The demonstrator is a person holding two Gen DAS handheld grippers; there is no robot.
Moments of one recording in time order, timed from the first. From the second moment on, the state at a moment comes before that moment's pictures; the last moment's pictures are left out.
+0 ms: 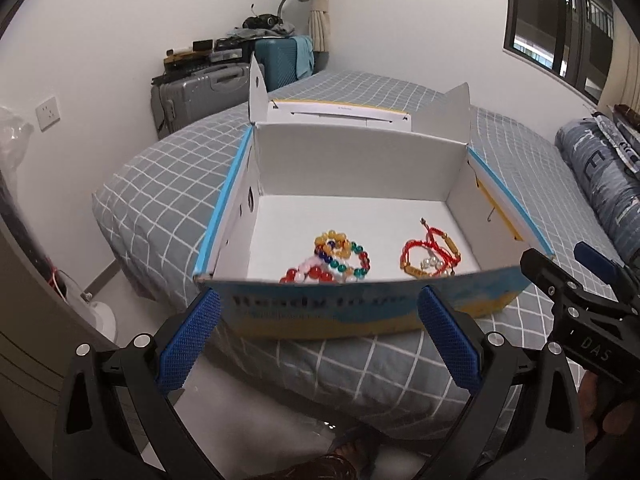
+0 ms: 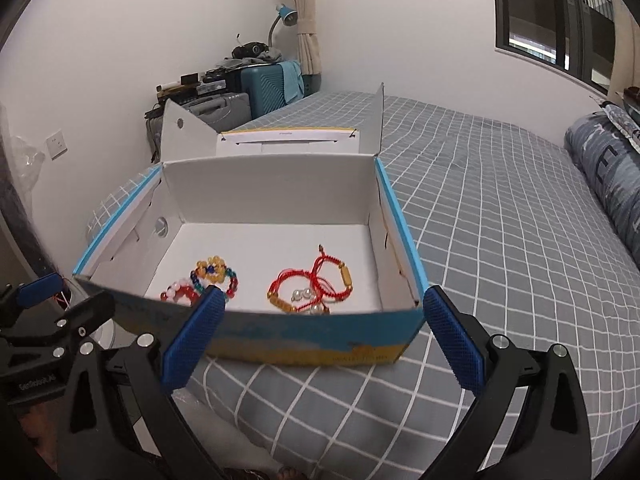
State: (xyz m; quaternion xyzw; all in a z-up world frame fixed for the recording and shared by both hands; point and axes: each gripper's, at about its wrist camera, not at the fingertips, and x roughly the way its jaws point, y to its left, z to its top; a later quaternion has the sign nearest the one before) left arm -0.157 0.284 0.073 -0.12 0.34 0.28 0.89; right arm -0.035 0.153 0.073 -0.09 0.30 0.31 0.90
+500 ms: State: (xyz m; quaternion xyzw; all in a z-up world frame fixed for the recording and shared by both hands) left arm -0.156 0.280 0.064 -0.10 0.34 0.29 0.89; right arm -0.034 0.148 0.064 -0.10 0.30 0.30 0.90
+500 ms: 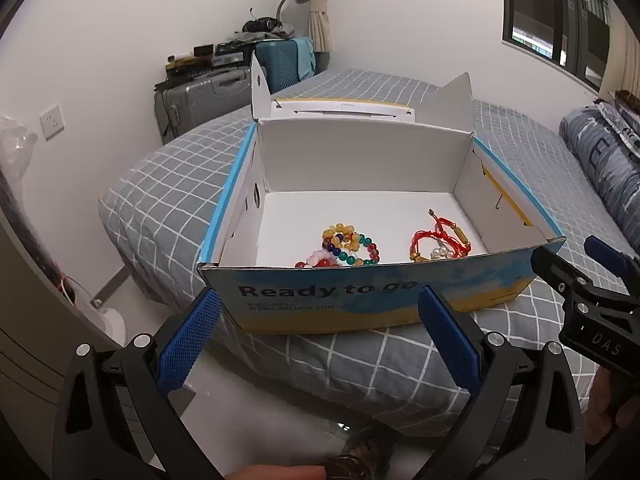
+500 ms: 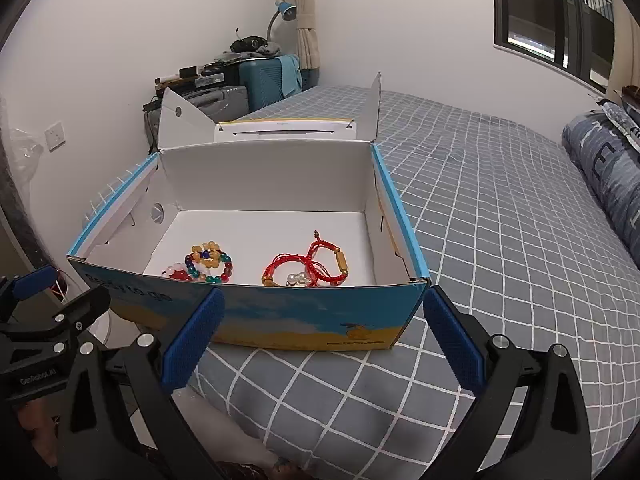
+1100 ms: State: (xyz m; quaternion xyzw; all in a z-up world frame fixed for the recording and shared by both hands) left arm -0.155 0.276 0.066 -0.12 0.33 0.28 0.89; right arm -0.033 0.148 0.062 -0.10 0.31 0.30 0.90
